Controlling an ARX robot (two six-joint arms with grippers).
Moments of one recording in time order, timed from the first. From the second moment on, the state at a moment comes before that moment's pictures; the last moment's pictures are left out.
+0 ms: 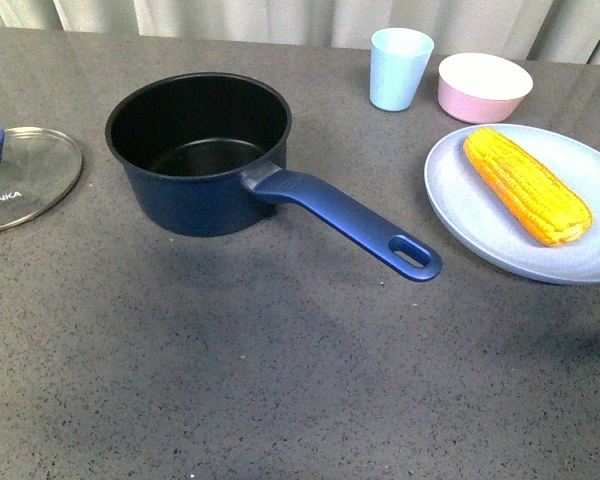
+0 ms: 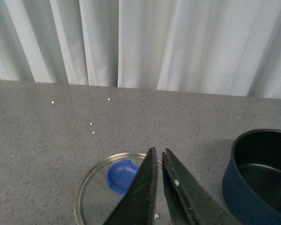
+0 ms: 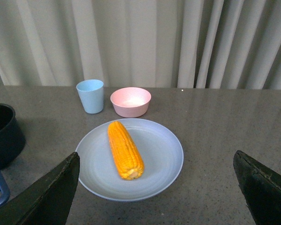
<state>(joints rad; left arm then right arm) 0.12 1.56 0.30 1.24 0.12 0.01 0.00 0.01 0.02 0.00 0.00 0.00</state>
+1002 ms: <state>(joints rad) 0.00 0.70 0.02 0.67 0.00 0.00 0.00 0.01 0.02 0.00 0.00 0.00</state>
